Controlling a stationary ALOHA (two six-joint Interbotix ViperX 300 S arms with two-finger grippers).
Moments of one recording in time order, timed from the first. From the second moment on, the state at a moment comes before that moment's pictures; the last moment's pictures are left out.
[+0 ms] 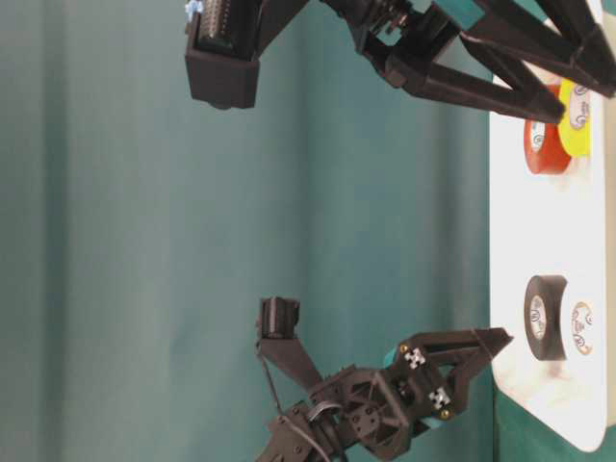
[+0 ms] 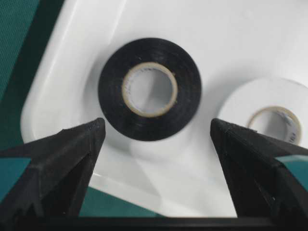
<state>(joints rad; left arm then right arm) 0.46 0.03 0.59 -0.02 0.31 0.11 0.05 -0.11 0.79 -0.47 0.11 0.51</state>
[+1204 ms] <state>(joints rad) 0.08 -0.14 0.72 -0.02 0.32 0.11 0.05 -0.11 0.79 -0.47 0.11 0.51</state>
